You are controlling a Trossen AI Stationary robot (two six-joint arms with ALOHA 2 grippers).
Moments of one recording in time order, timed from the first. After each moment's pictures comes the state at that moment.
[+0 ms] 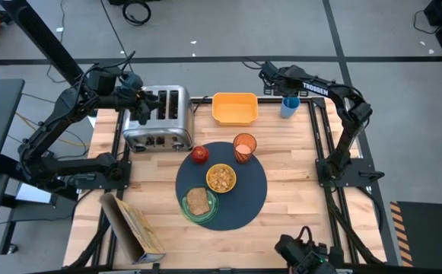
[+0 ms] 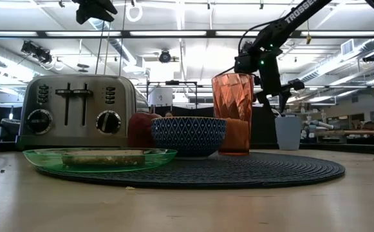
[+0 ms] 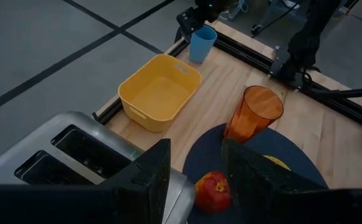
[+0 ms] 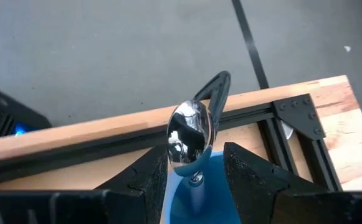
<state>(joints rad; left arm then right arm) 0.75 0.99 1.33 -0.89 0.28 -0.05 -0.84 1.78 1.41 -0.98 0.60 0.88</state>
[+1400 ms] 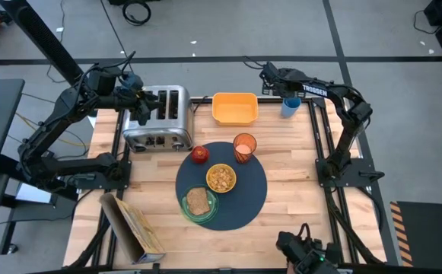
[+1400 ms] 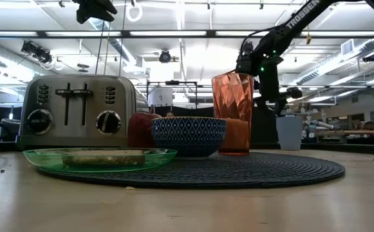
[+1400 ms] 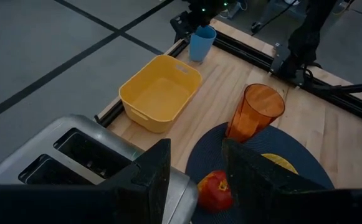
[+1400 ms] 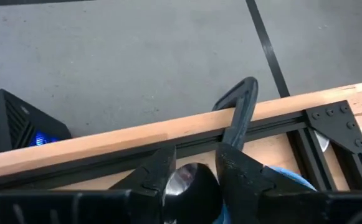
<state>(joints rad) 0.75 0.99 1.33 -0.89 0.28 -0.01 -0.86 1.78 1.33 -0.80 0.58 0.84</state>
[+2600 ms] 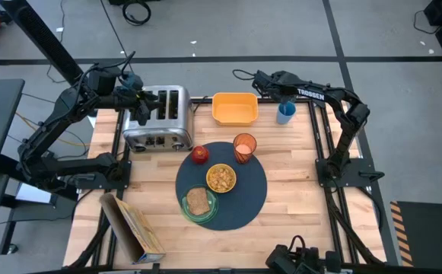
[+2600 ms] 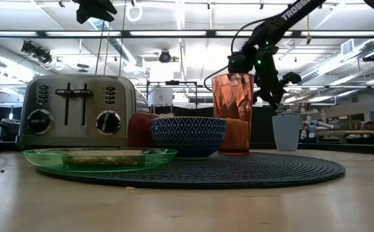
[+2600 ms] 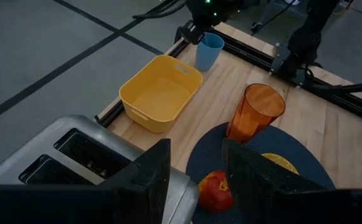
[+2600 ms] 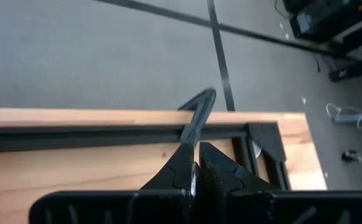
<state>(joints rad) 0.75 0.99 1.33 -0.89 0.28 -0.01 -0.73 1.78 1.38 -1.02 0.77 0.80</state>
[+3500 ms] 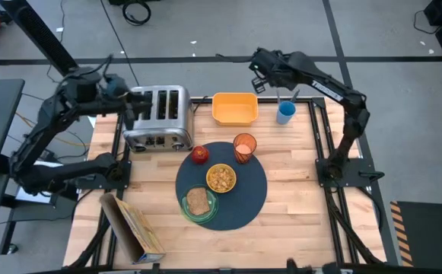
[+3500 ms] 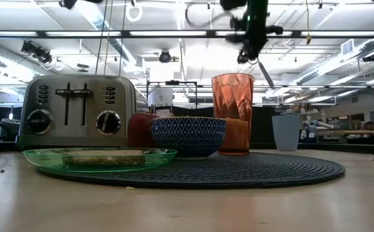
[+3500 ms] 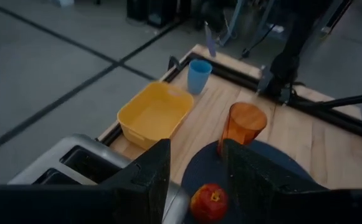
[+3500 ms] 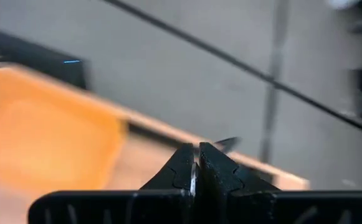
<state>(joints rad) 0.74 0.86 1.33 -0.89 0.29 -0.01 -0.56 1.75 1.96 -1.39 0.67 0.50</state>
